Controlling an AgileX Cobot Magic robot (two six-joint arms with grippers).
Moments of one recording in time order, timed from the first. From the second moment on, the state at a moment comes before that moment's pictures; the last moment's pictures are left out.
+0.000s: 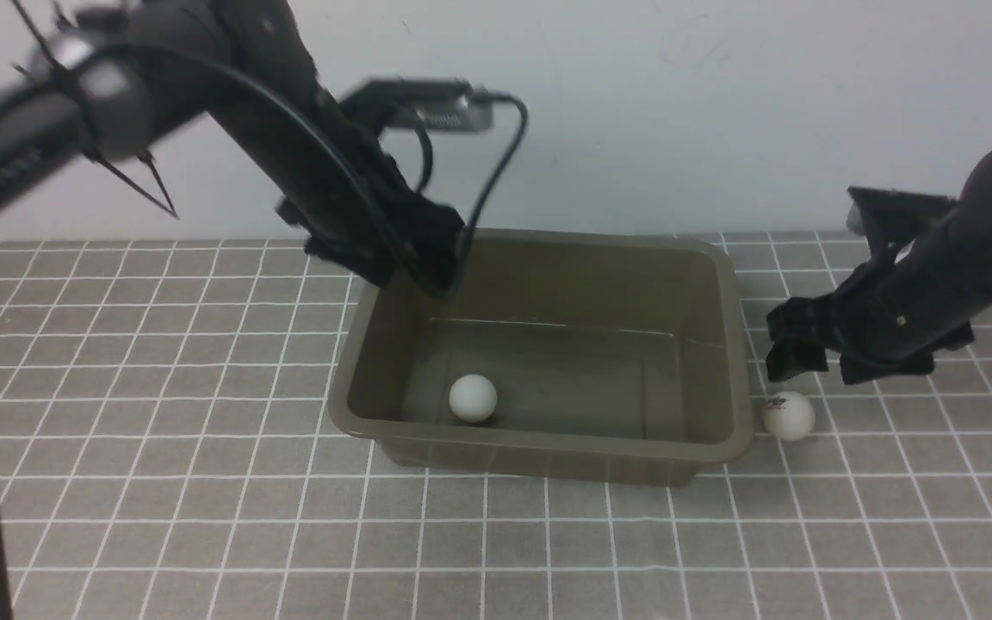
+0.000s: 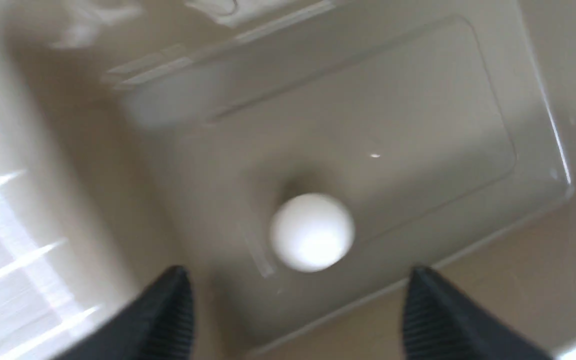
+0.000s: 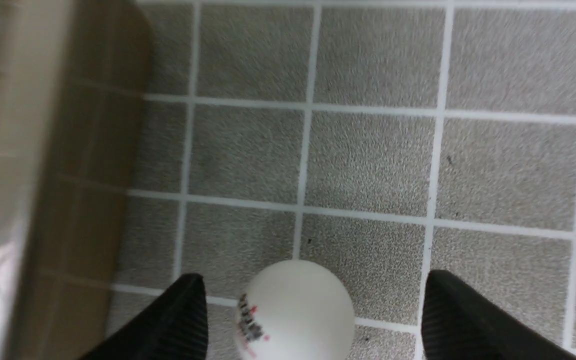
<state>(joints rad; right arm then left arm) 0.09 1.88 -1.22 0.29 0.73 -0.07 -0.27 1.98 -1.84 -0.32 1.14 0.22</state>
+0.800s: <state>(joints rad) 0.26 1.72 -1.29 0.35 0.64 -0.19 -0.20 1.28 -1.43 -0.17 1.13 0.15</state>
